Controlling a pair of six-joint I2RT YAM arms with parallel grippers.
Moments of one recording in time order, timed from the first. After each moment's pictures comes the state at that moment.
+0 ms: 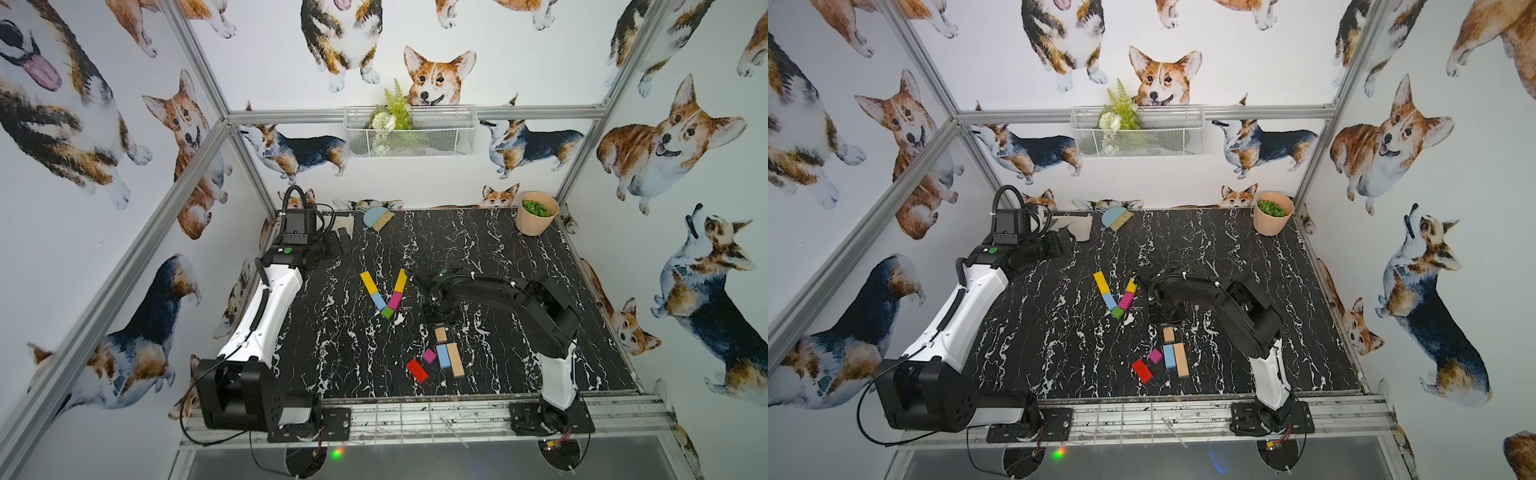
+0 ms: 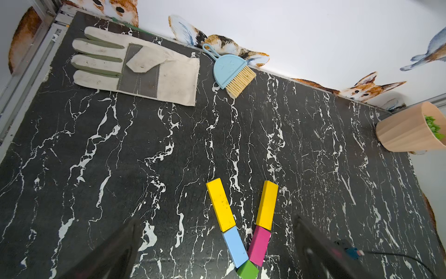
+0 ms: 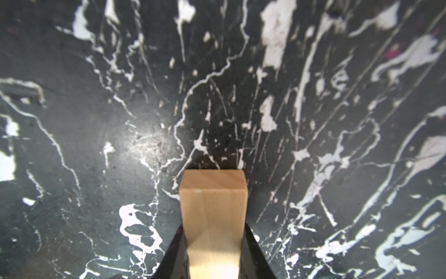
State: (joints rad) left arm -0.10 1.38 1.29 -0.63 0.12 -0.34; right arm 0.87 1.99 1.38 -0.95 0.02 0.68
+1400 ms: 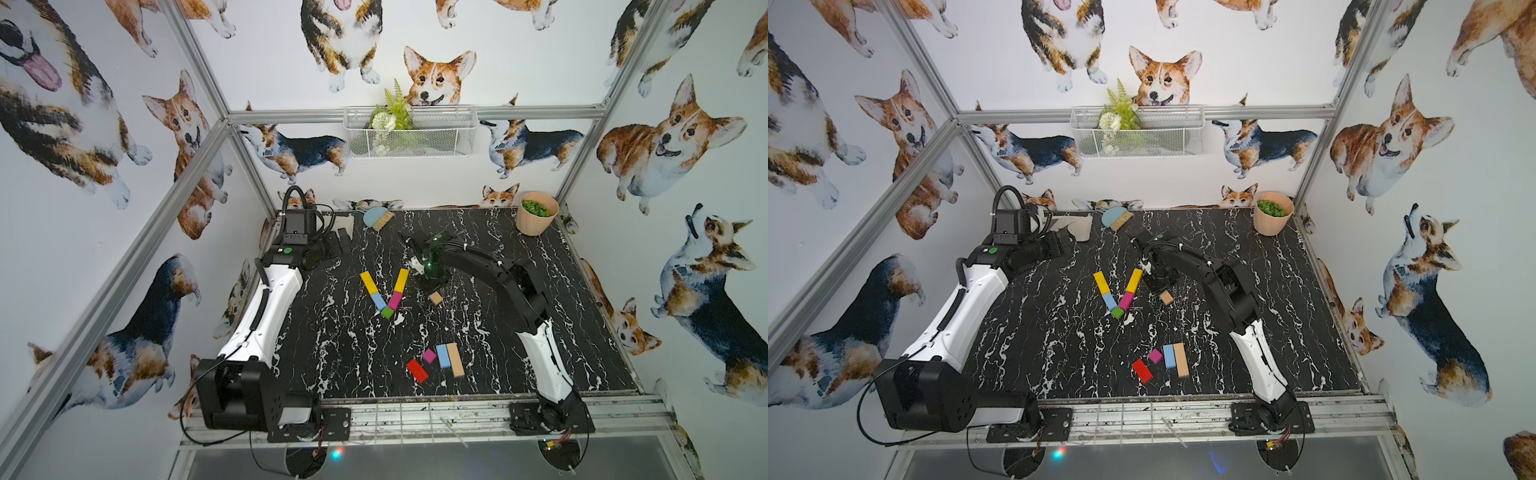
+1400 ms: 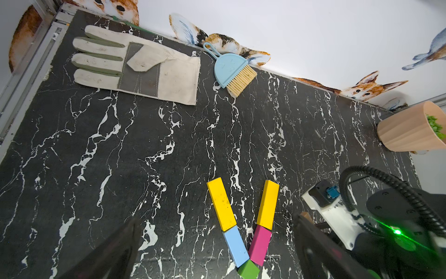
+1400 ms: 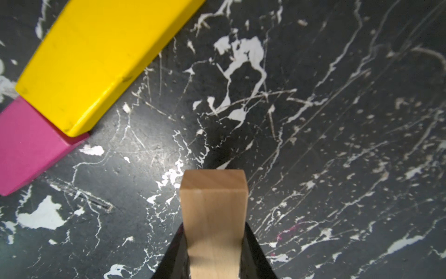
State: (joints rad) left arm -0.10 1.38 1.28 -0.63 0.12 -0.34; right arm 0.74 2.27 1.90 -1.12 0.03 0.07
